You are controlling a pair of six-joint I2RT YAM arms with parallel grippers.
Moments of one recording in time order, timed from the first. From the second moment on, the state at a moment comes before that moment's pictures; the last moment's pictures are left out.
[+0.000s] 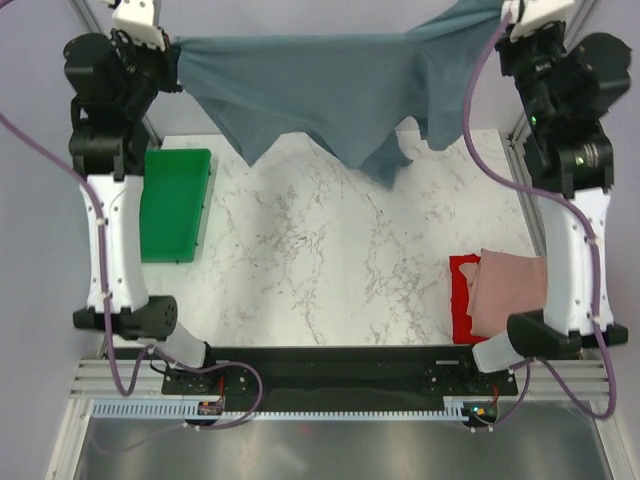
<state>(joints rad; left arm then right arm) -0.02 1.63 2.30 -0.58 0.15 0.16 0.15 1.54 2.23 -0.40 0.02 -0.50</state>
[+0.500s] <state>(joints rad) -0.02 0.95 2.05 -0.54 0.22 0.16 0.16 1.09 2.22 -0.59 -0.04 -0.51</state>
